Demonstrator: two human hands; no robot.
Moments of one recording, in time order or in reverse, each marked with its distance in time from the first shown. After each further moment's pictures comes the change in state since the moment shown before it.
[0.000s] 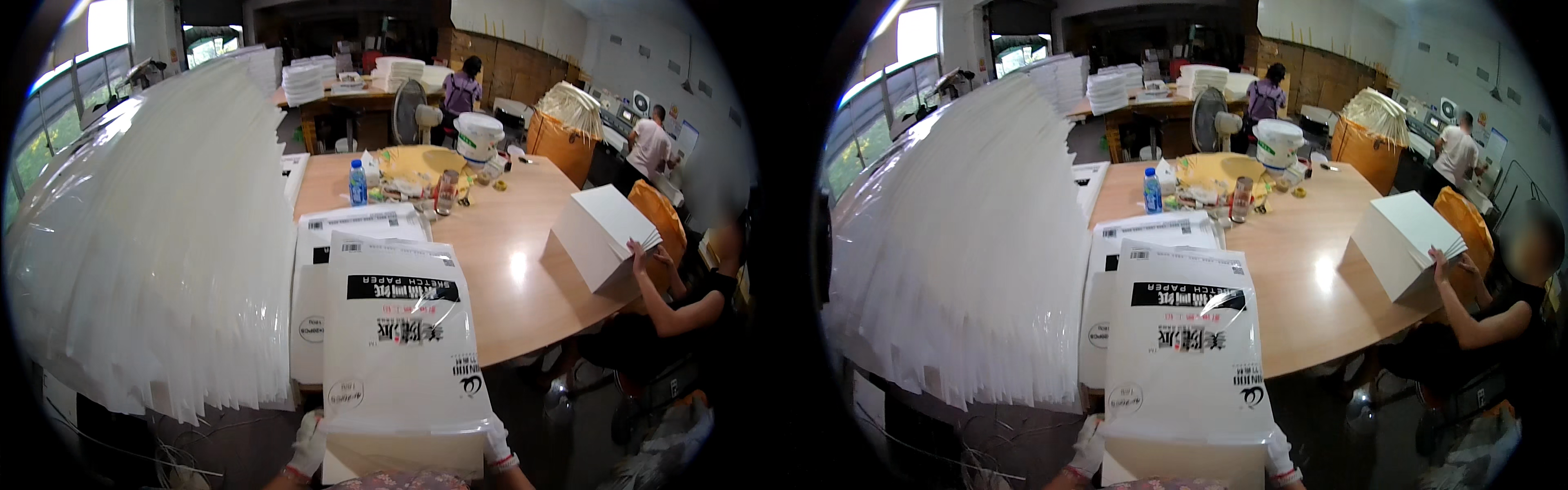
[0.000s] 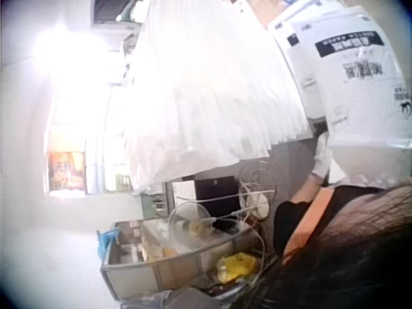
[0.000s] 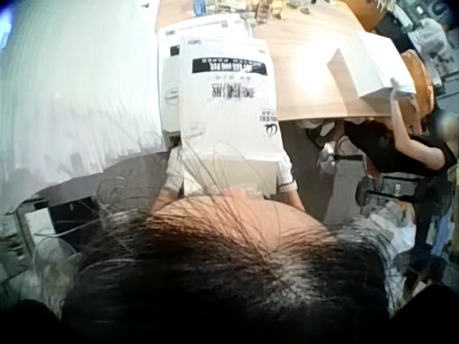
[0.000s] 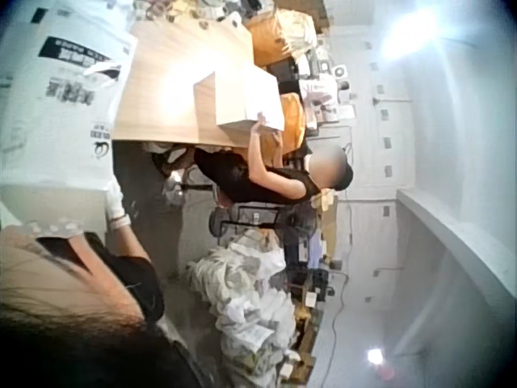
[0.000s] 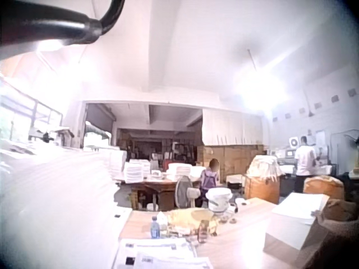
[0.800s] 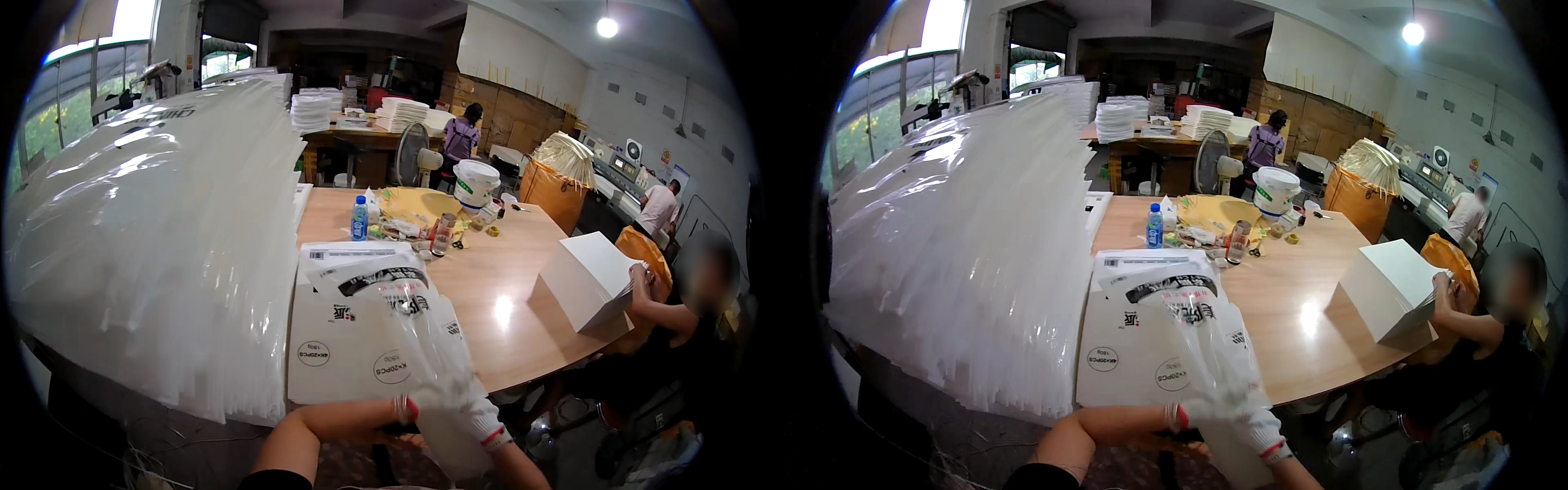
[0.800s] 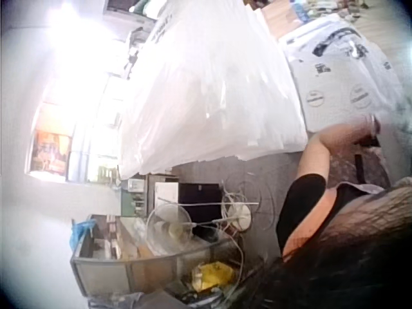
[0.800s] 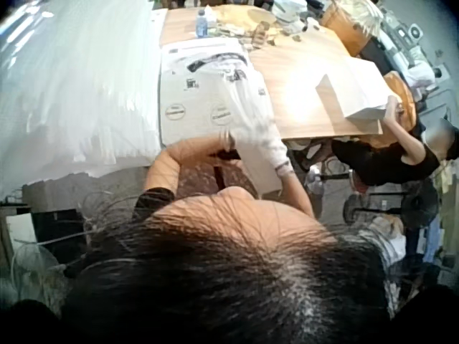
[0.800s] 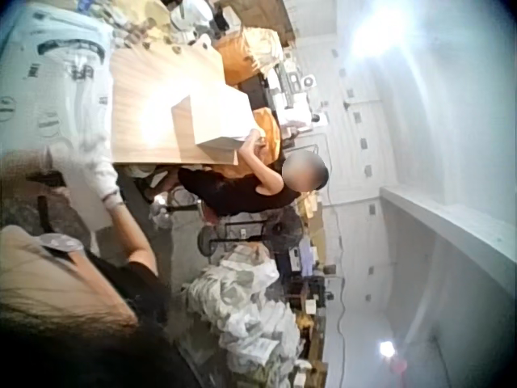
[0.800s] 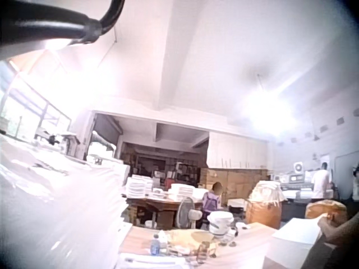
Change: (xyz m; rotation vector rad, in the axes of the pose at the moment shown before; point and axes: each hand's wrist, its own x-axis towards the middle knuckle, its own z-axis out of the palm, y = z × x) left_hand 0.108 0.144 0.219 0.672 -0.779 0.989; right_hand 0.070 -0.126 0.053 -1.294 -0.089 -0.488
